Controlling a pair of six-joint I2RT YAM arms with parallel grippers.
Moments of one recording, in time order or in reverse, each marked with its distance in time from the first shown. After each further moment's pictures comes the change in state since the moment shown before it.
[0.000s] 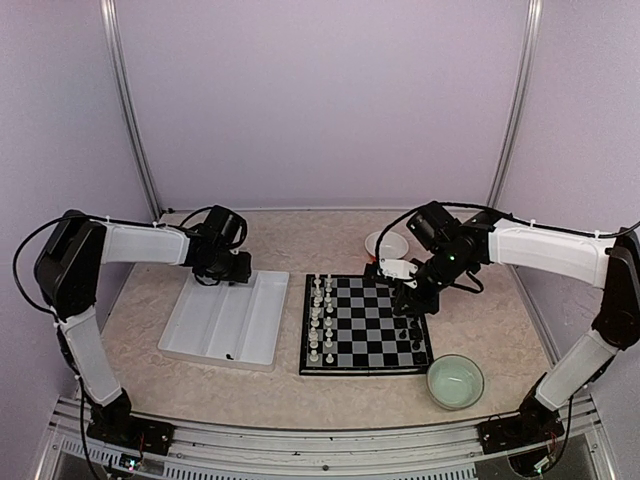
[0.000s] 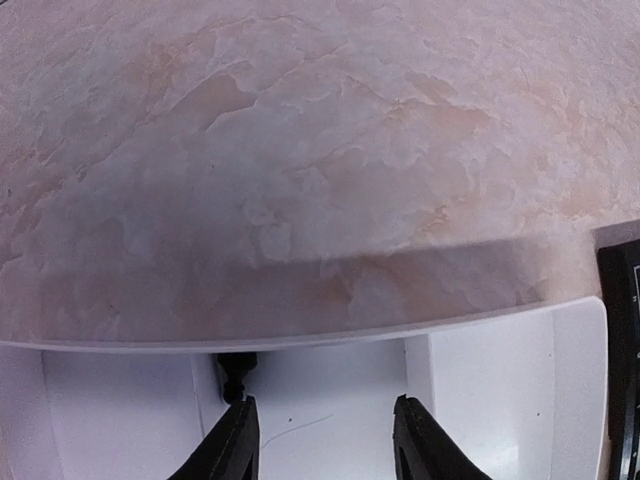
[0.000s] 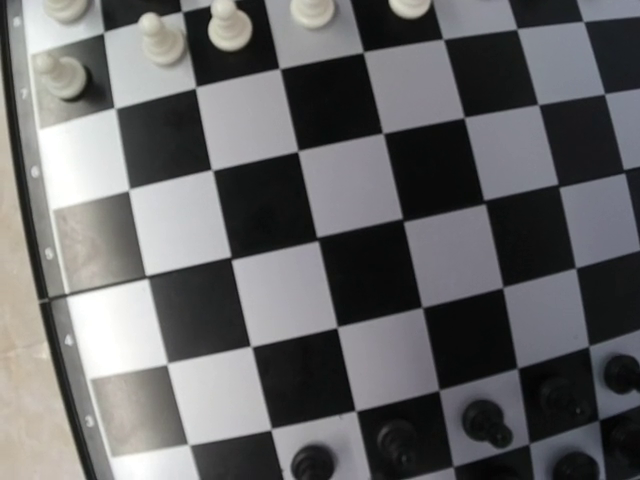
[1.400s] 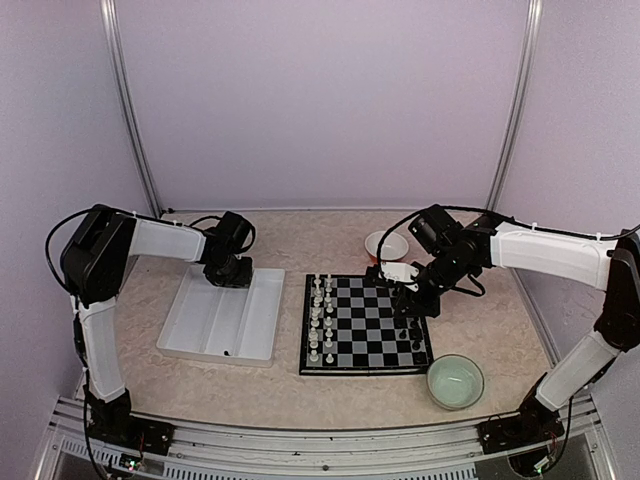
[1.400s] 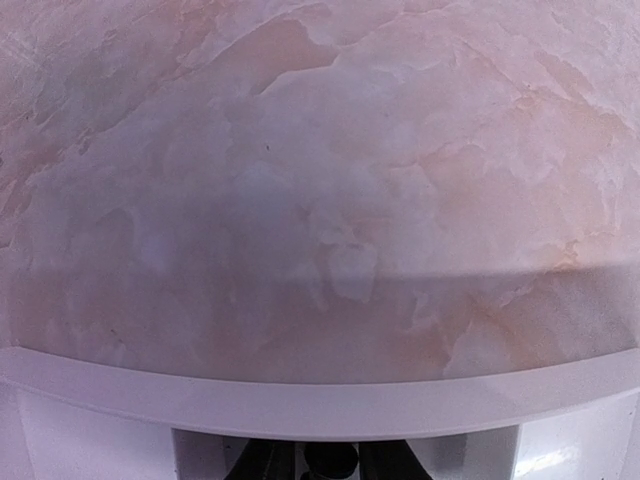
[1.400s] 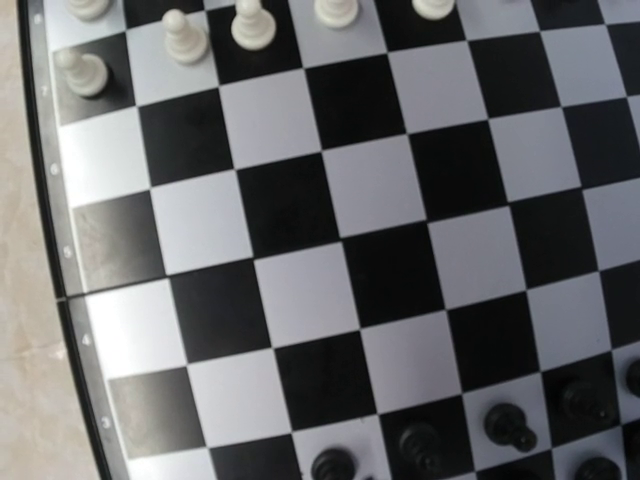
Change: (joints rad) left arm 0.022 0.197 0.133 -0.061 -0.092 -0.055; right arm 0.000 -0.016 -0.034 0.019 -0.023 0.000
